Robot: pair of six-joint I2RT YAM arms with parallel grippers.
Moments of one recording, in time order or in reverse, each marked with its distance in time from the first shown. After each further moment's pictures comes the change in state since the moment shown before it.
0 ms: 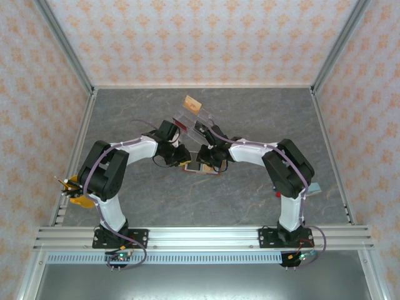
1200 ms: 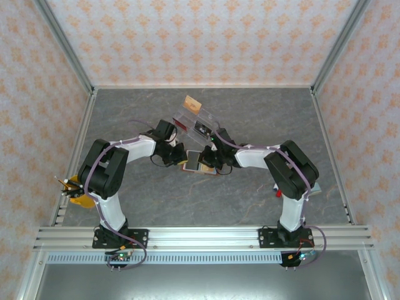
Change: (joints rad) left arm 0.034 0.023 -0.008 0.017 0.014 0.005; right arm -0.033 -0.038 -0.159 0.277 -0.111 0.043
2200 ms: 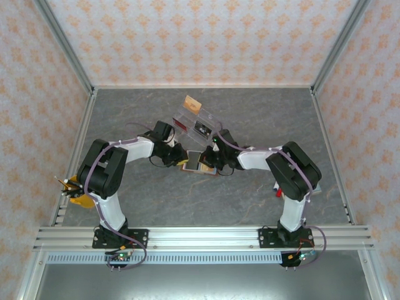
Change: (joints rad) left arm 0.018 -0.013 -0.035 0.062 0.074 -0.039; right arm -0.014 -0.034 -0.056 0.068 -0.031 0.025
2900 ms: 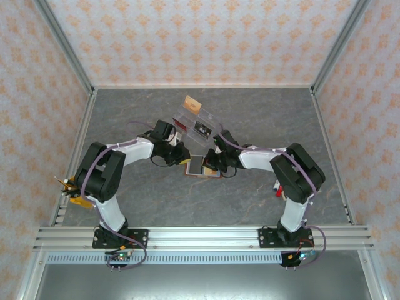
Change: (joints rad) left arm -0.015 -0.033 -0.003 0.022 0.050 0.010; right arm -0.002 -0.031 0.020 -0.180 0.030 -0.069
